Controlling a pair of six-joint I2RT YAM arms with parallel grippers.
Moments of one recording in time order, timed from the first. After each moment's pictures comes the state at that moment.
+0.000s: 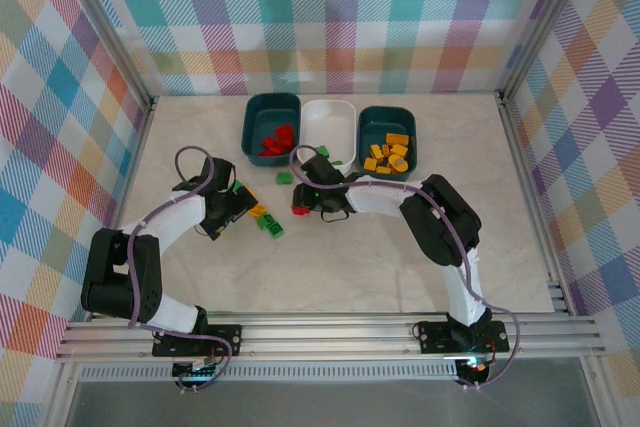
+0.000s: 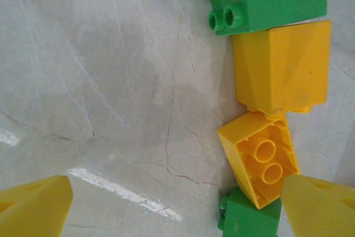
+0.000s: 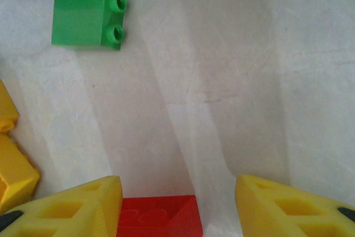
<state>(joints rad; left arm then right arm) -0.17 1.46 0.83 -0.57 0.02 -0.87 0.81 2.03 1.32 -0.23 -0.01 0.77</state>
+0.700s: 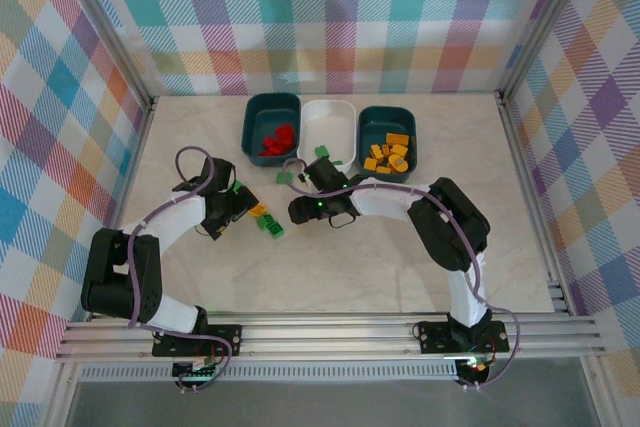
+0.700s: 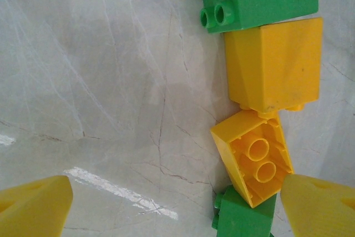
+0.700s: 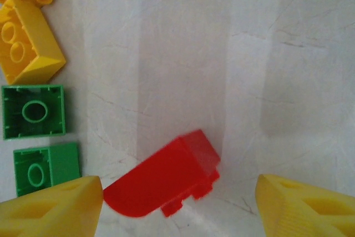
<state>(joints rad) -0.17 1.46 0.83 -0.55 0.04 -0.87 0.82 1.98 1.28 -0.29 -0.17 0.41</state>
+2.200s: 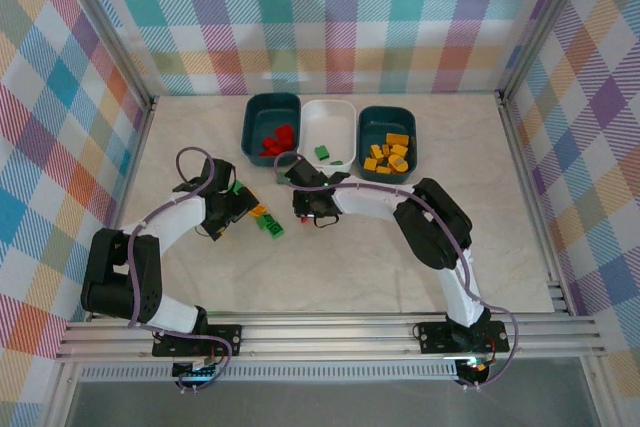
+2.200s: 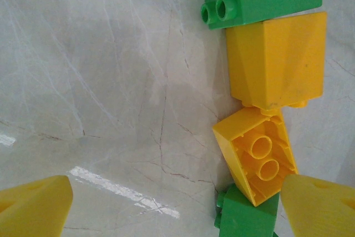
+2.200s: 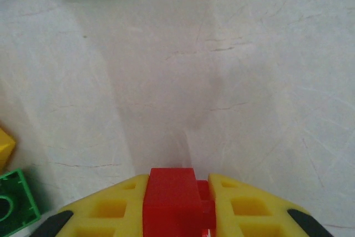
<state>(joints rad) -0.17 1.46 0.82 -0.55 0.04 -0.86 0.88 2.07 1.46 -0.45 0.10 0.77</state>
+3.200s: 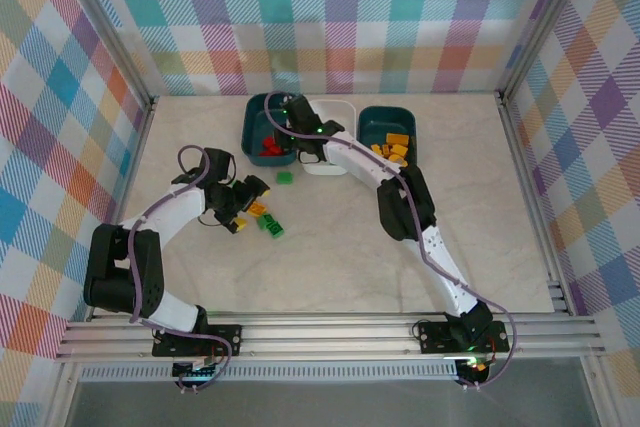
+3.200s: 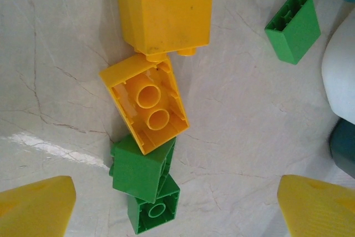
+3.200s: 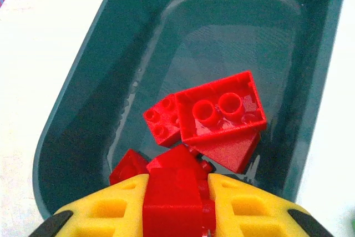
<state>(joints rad) -0.16 1.49 0.90 -0.54 0.34 -1.01 0.71 2.52 2.31 -0.48 0.01 0.44</state>
